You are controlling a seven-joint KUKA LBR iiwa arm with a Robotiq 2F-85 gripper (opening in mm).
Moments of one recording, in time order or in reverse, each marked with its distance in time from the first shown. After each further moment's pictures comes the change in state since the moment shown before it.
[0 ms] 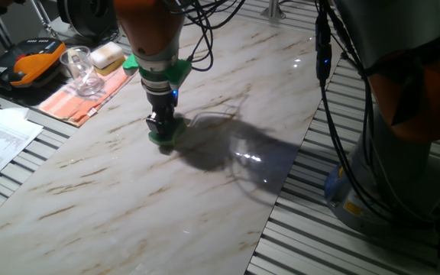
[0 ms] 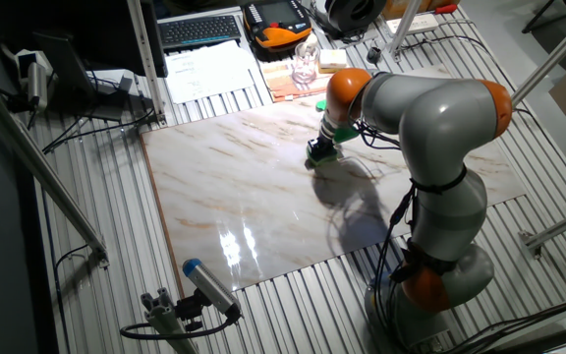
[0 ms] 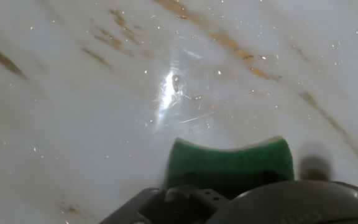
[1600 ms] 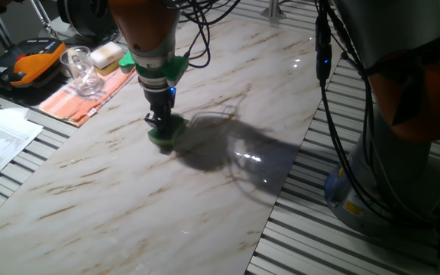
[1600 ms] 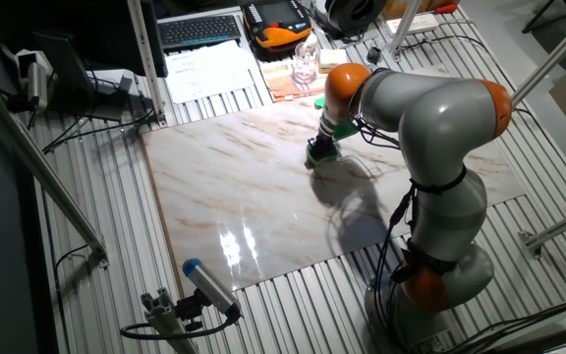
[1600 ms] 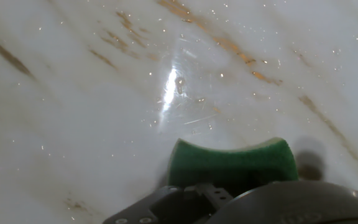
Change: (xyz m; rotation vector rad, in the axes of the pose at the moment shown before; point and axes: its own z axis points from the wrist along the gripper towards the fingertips) arm -0.003 0.001 -0.009 0.002 0.013 -0.010
